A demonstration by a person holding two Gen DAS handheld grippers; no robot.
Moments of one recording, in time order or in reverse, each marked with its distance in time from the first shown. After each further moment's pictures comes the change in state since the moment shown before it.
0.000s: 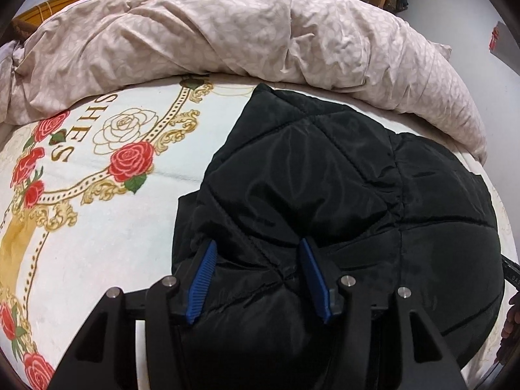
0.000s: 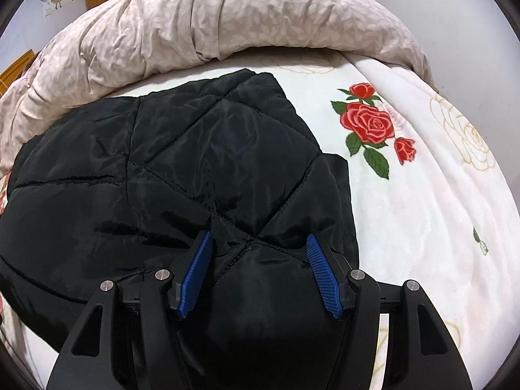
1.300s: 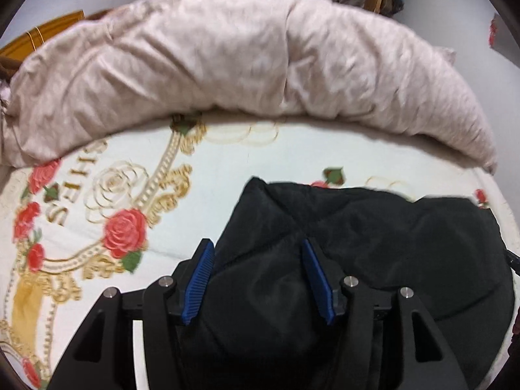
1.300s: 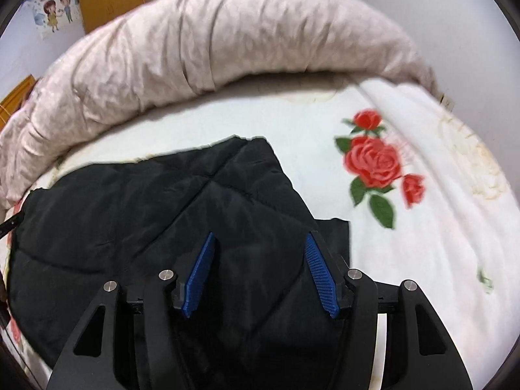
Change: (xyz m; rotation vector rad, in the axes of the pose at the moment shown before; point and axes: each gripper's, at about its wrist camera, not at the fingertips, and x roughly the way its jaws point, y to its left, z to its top) left arm 0.032 -0.006 0.068 0.046 -0.041 0.046; right arm 0.028 -0.013 0.060 0.043 -0.011 0.054
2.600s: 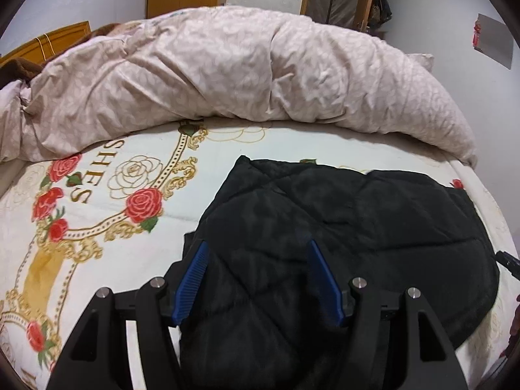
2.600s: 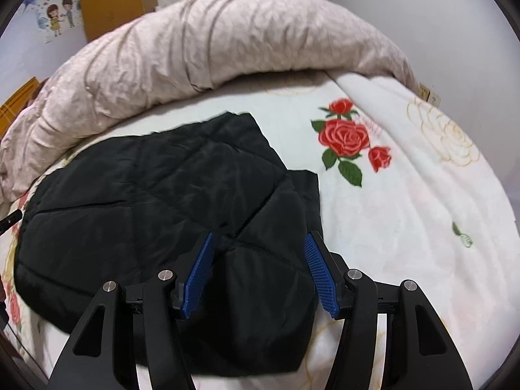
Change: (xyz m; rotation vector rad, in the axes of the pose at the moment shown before) left arm -0.096 -0.010 -0.051 0.019 -0.069 -0.021; right arm -0.092 -0.009 -0.061 0.013 -0.072 -0.002
